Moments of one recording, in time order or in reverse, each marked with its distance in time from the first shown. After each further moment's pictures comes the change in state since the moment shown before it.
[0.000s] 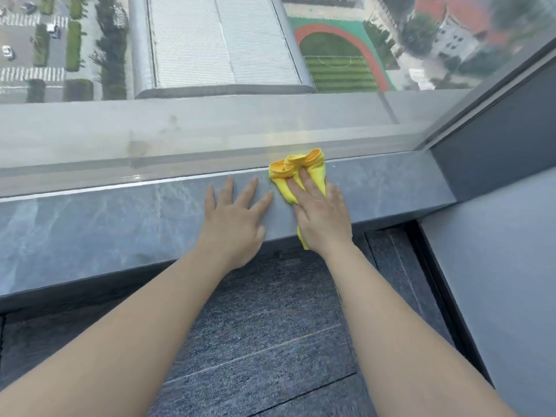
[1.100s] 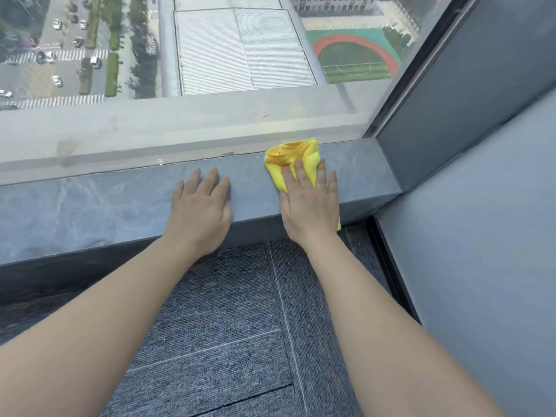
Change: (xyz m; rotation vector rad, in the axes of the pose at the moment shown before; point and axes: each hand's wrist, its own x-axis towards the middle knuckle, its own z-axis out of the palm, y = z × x) left_hand 0.032 0.095 0.022 -0.037 0.146 -0.171; right_hand -0.001 0.116 -0.010 -0.078 0.116 -0.011
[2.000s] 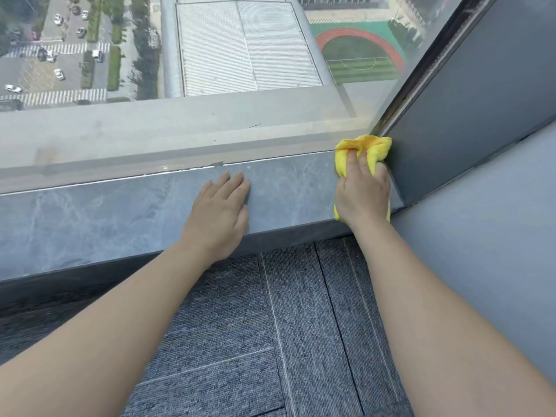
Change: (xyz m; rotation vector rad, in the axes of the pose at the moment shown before) left_hand 0.028 0.025 0.012 -0.135 -0.006 0.115; right_hand 0.041 0.074 -0.019 0.106 0.079 0.263
